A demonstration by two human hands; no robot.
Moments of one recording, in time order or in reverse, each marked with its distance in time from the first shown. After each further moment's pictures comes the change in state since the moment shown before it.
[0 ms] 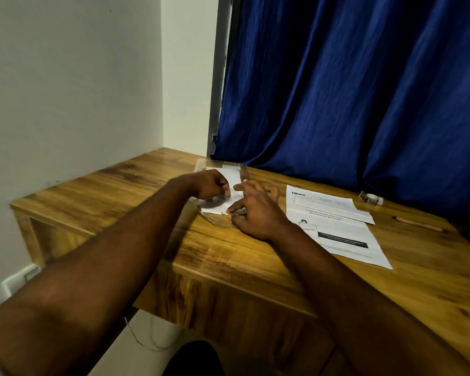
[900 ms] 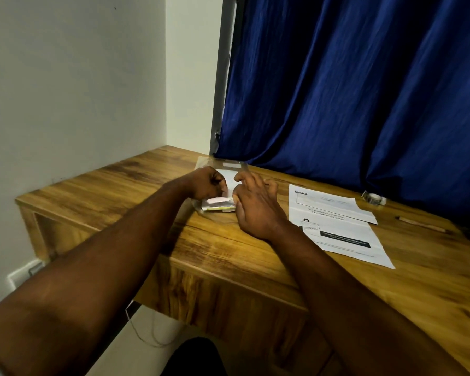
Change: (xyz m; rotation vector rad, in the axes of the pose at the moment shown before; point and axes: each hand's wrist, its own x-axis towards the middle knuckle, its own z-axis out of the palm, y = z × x) left_hand -0.013 -0.014 0.003 -0.001 0.157 0.039; right_hand -0.001 -0.007 0.006 -0.099 0.222 -0.115
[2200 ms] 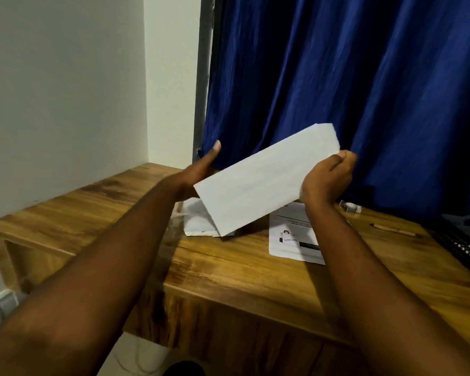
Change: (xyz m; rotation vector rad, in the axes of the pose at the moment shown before) left_hand -0.017 0.081 -0.025 -0.834 -0.011 -0.175; right_hand 0.012 0.083 -0.108 0.563 1.118 0.874
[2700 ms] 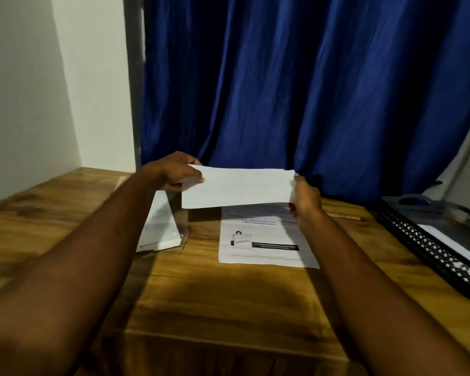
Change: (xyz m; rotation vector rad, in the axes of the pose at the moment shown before) left_hand 0.100 0.020 0.048 0.526 -0.003 0.096; right_hand 0.077 0.102 -0.049 -0.111 -0.329 0.636
